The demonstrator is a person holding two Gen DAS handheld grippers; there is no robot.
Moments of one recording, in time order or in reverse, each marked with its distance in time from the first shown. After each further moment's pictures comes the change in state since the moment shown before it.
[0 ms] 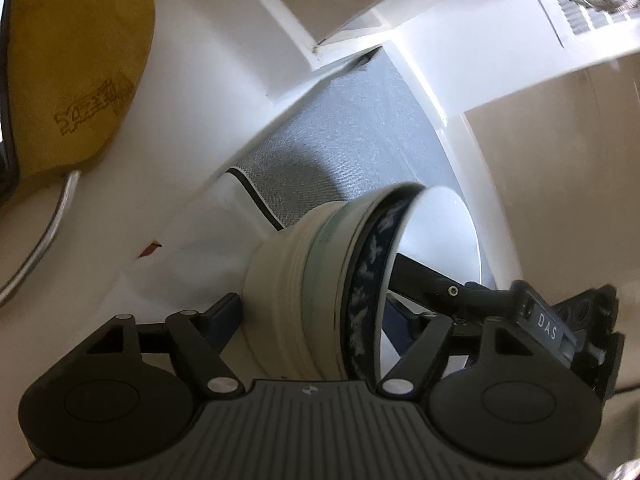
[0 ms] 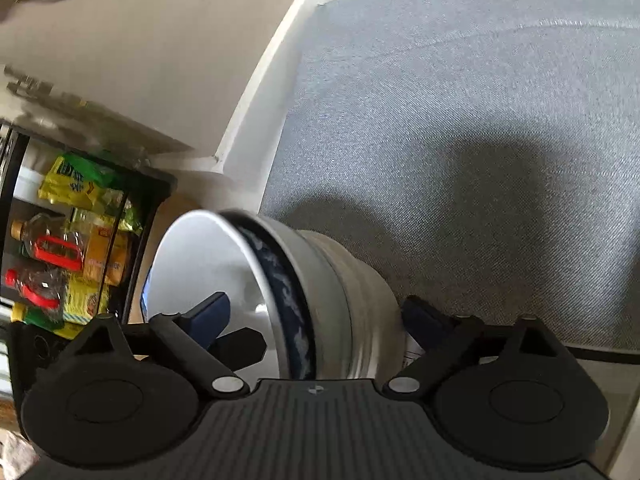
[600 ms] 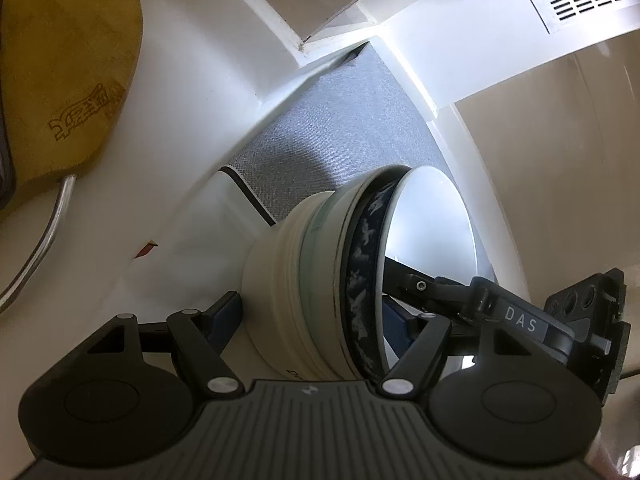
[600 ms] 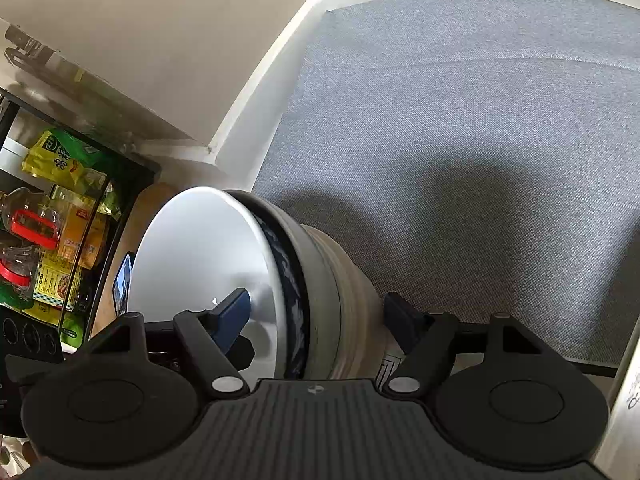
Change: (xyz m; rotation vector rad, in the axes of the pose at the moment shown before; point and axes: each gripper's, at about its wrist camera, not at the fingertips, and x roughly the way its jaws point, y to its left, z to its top) left arm -0.002 -0.002 -0.004 0.024 0.009 -0.012; right arm 0.004 0.013 -0.004 -0.081 -0.017 -0.091
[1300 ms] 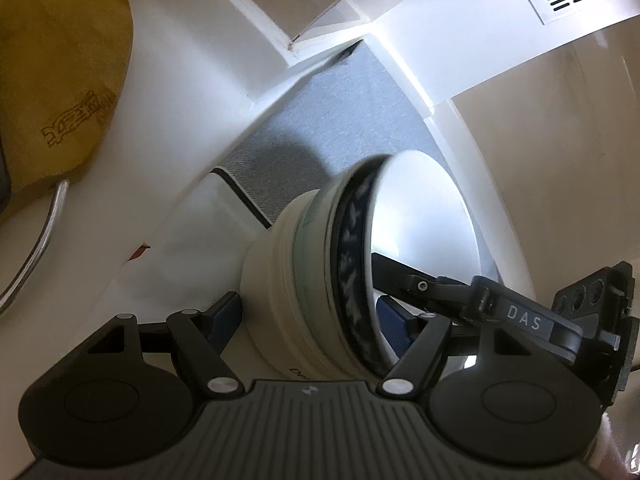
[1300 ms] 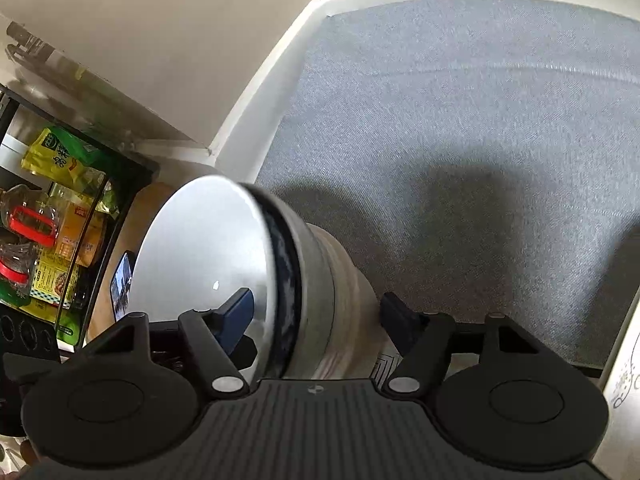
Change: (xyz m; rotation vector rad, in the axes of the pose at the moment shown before) left arm 0.004 -0.006 0.000 0.028 -0.001 0.019; right arm -0.002 0.001 -0.001 -0.008 -0.006 -0.005
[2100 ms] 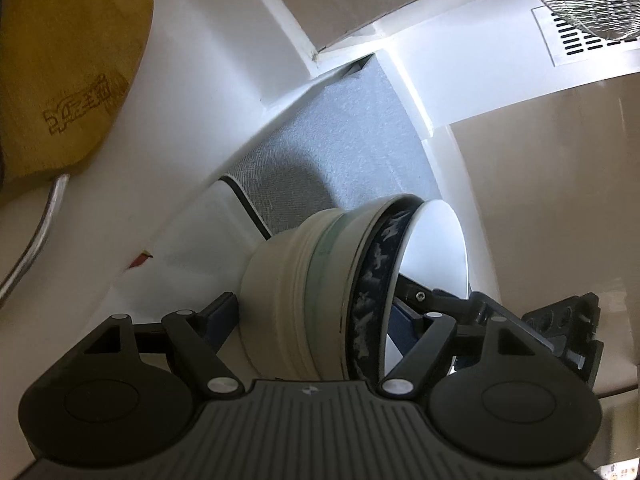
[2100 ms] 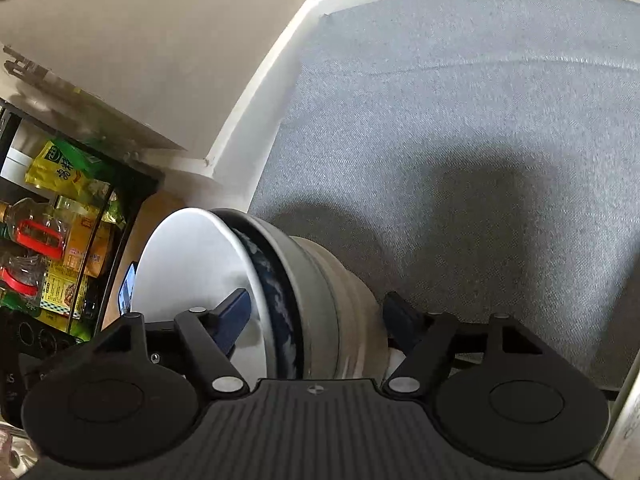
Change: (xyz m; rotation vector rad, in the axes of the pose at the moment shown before) left arm 0.002 0.021 0.012 -0.101 -0.006 -0.102; right arm 0.010 -0.012 0.009 0.030 0.006 0.045
